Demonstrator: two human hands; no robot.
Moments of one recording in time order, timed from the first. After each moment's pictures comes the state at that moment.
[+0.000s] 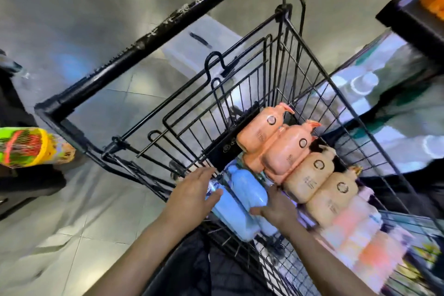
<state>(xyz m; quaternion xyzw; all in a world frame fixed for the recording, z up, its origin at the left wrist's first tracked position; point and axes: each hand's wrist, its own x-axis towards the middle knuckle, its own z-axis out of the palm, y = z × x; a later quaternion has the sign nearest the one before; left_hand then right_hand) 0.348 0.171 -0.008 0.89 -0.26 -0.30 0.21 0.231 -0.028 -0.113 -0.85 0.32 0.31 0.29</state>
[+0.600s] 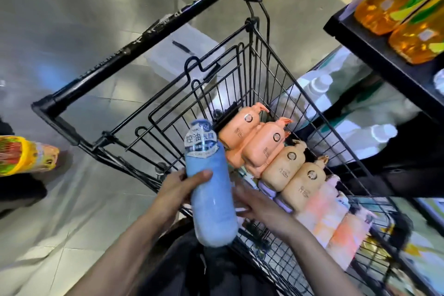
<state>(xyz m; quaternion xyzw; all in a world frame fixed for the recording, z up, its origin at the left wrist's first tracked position) 0.327 0.168 0.034 0.65 0.10 -0.45 0.61 0.220 -0.001 0.010 -0.60 0.29 0.29 0.69</state>
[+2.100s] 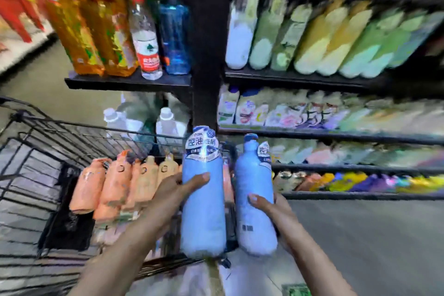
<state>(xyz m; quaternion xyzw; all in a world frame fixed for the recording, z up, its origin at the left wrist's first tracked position) 0.088 0.026 0.144 0.59 -0.31 -0.59 0.46 -0.137 -0.012 0.101 -0.41 0.54 -0.32 0.66</state>
